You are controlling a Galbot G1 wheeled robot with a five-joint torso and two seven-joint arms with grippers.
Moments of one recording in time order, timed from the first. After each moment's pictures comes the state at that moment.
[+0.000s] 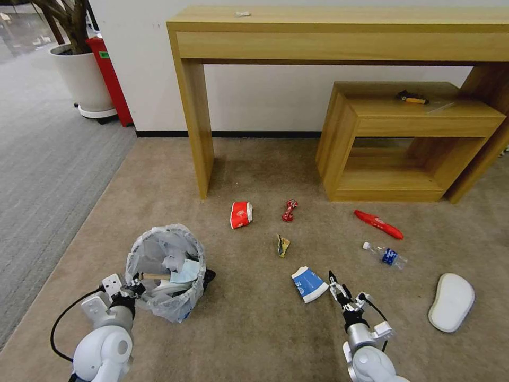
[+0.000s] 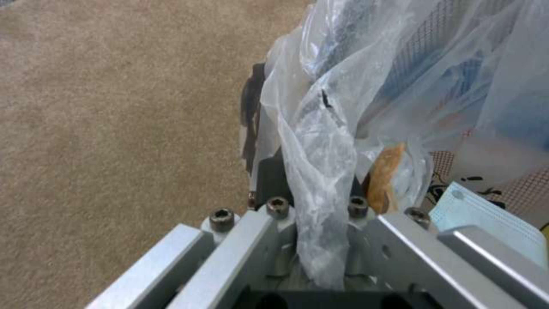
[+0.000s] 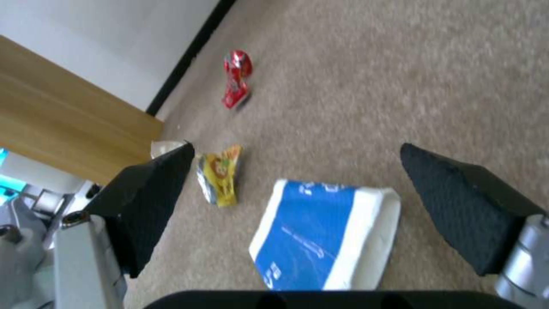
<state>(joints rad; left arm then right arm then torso) 1.44 -1.28 -0.65 -1.85 -0.73 0.36 -0.36 -1.19 1.08 0.04 1.22 1.49 0.43 -0.19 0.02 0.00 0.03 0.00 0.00</state>
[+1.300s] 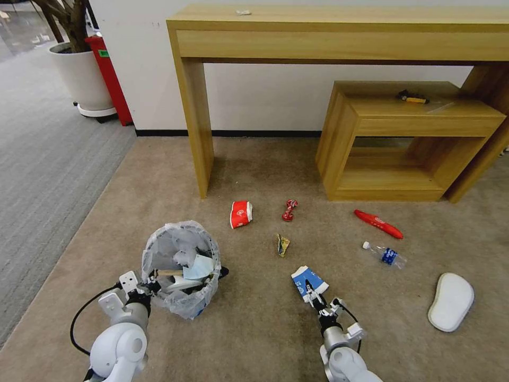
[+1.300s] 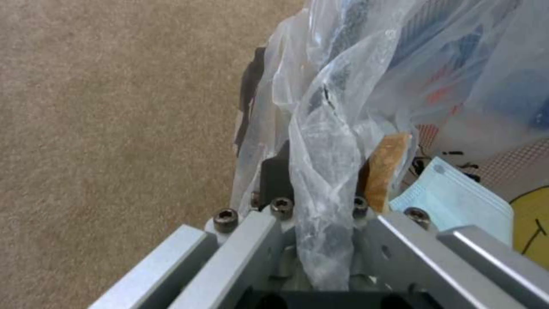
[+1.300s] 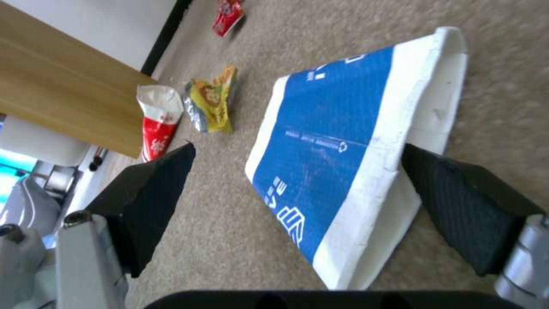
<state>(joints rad) 1.45 -1.30 -0.59 -1.91 -0.75 0.36 -0.38 -1.07 1.24 -0.02 0.99 1.46 0.38 -0.27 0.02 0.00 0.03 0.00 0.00</state>
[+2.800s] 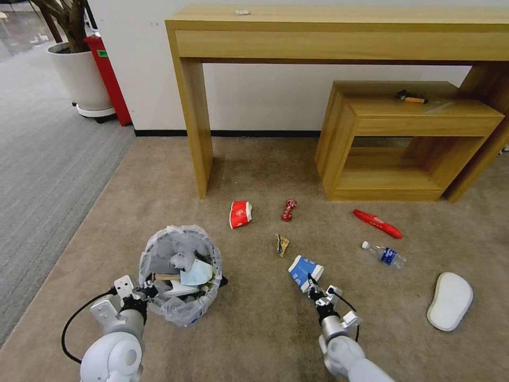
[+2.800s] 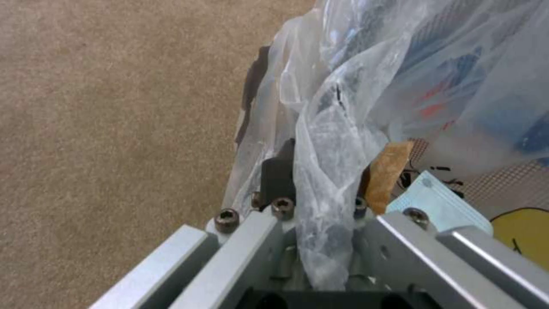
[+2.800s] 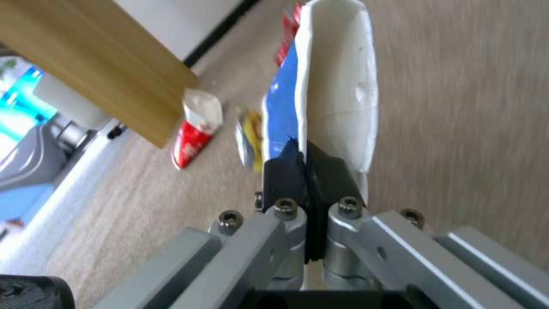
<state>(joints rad) 1.51 -1.33 -0.62 -1.99 -0.72 0.36 -0.37 -1.02 1.10 -0.13 1.07 1.35 0.48 -0.28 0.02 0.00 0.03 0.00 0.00</state>
